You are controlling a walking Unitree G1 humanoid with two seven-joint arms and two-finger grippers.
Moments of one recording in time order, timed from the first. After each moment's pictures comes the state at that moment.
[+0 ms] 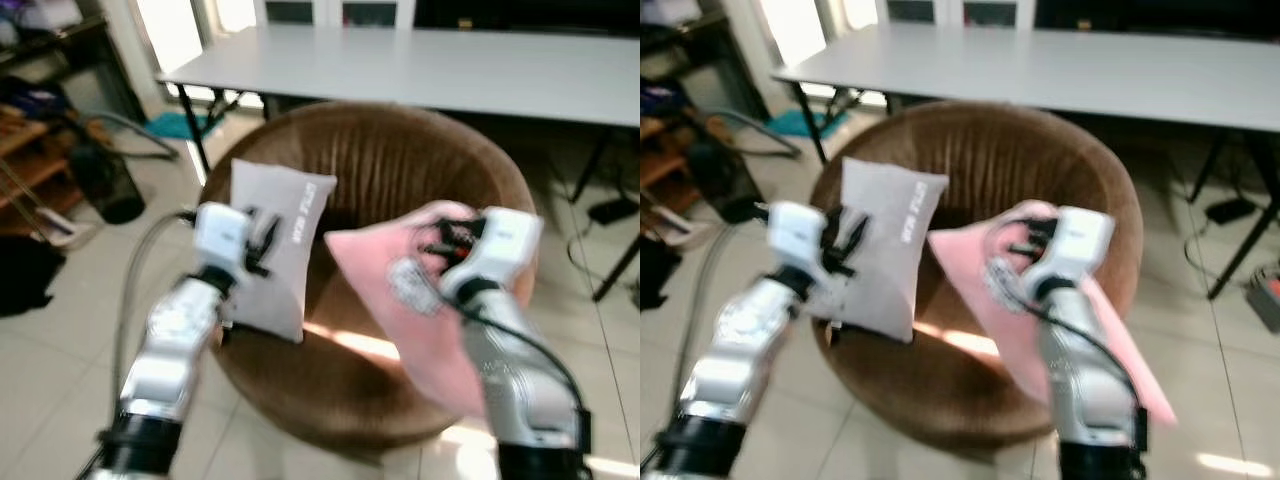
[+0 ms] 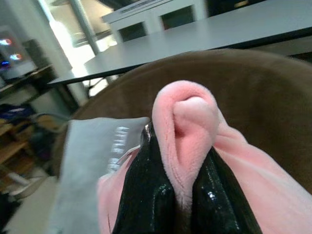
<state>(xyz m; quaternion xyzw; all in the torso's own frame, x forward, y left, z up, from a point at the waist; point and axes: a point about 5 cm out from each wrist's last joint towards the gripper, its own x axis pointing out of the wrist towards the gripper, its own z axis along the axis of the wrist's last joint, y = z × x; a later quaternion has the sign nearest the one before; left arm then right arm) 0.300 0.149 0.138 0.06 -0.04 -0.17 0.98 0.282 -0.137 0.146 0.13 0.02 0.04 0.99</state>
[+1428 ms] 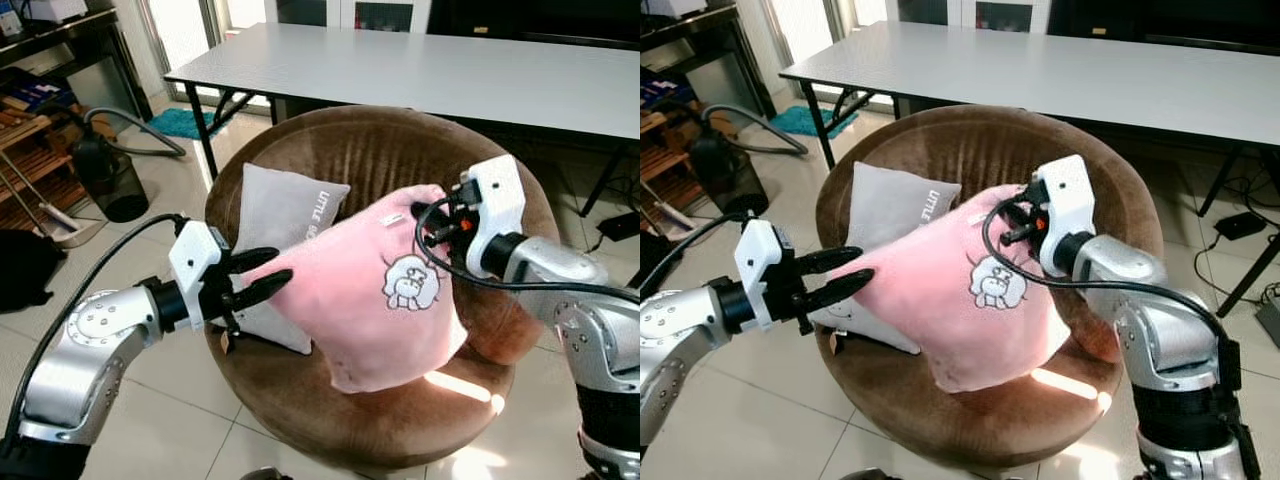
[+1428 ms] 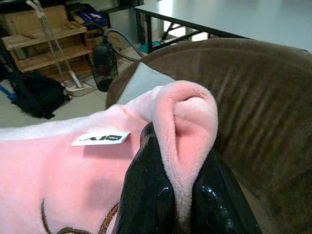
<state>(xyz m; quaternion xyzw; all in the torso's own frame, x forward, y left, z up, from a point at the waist) 0.255 0.174 0.165 0.09 0.02 -0.47 0.88 0.292 -0.154 0.203 -0.02 0.11 0.25 0.96</state>
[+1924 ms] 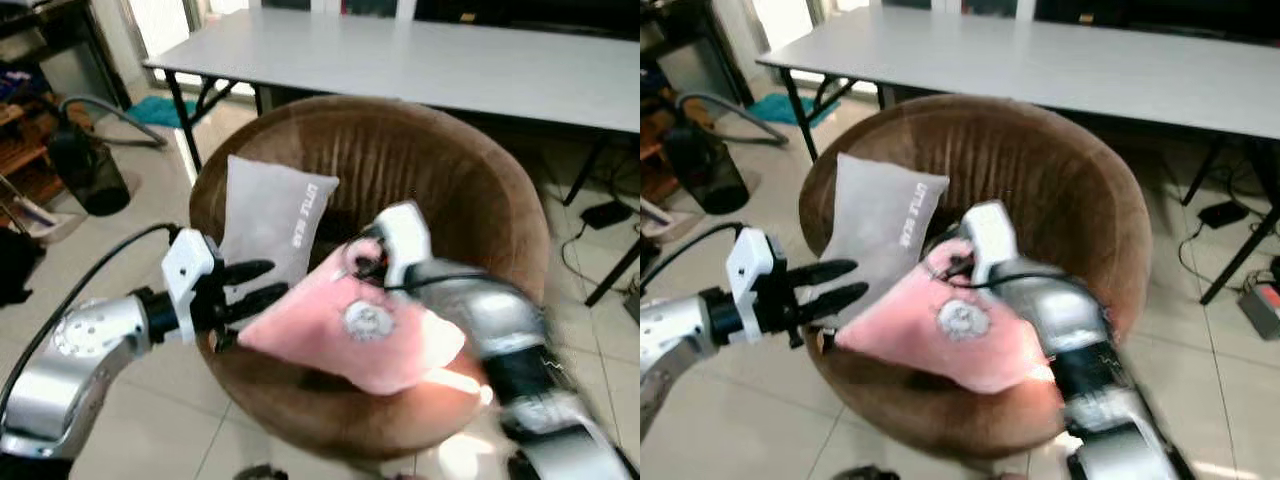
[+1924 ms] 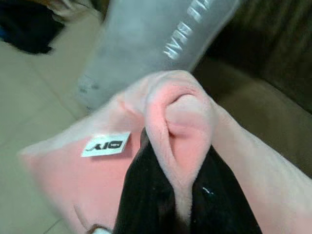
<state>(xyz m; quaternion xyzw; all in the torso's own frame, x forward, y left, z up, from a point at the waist) 0.243 0.180 0.163 0.08 0.05 -0.48 0.87 0.331 -0.086 0.107 -0.01 0.29 0.24 0.92</state>
